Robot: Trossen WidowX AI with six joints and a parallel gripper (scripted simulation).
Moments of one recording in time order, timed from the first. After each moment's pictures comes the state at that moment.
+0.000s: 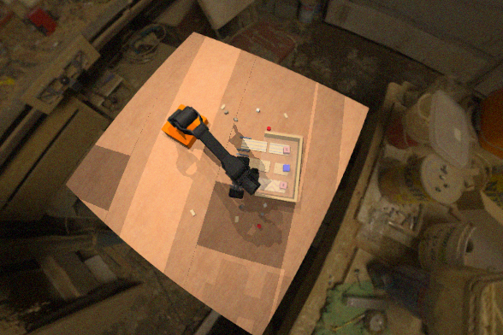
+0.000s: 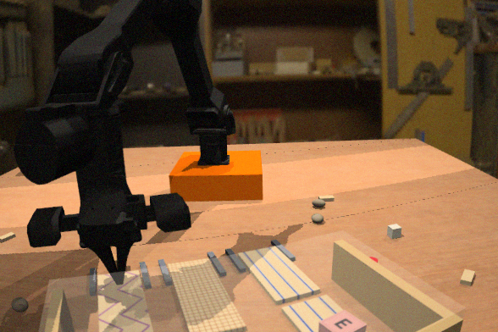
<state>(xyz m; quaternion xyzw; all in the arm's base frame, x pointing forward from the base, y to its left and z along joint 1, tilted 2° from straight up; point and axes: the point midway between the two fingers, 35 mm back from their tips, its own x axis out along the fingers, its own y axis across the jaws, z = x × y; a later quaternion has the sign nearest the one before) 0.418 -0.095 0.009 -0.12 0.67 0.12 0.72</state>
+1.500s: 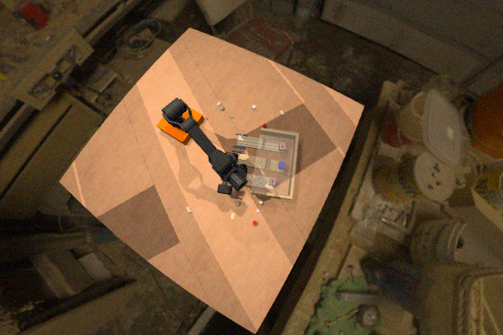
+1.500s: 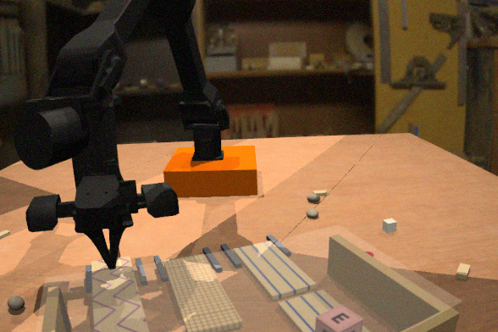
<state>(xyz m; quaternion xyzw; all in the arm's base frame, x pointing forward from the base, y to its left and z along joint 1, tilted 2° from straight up) 0.388 -0.107 0.006 -0.12 0.67 0.11 0.73</state>
